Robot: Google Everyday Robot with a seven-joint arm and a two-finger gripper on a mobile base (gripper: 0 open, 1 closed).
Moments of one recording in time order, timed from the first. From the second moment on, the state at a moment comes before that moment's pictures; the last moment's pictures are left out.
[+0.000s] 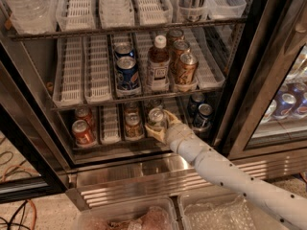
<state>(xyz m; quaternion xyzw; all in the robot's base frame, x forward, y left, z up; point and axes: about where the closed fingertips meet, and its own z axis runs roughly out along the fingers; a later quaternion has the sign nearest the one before) 0.632 -0.018 0.676 -0.32 0.66 0.12 0.67</state>
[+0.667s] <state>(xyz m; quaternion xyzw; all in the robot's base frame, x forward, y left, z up) 0.562 -0.050 0.696 -0.33 0.65 0.13 0.67</state>
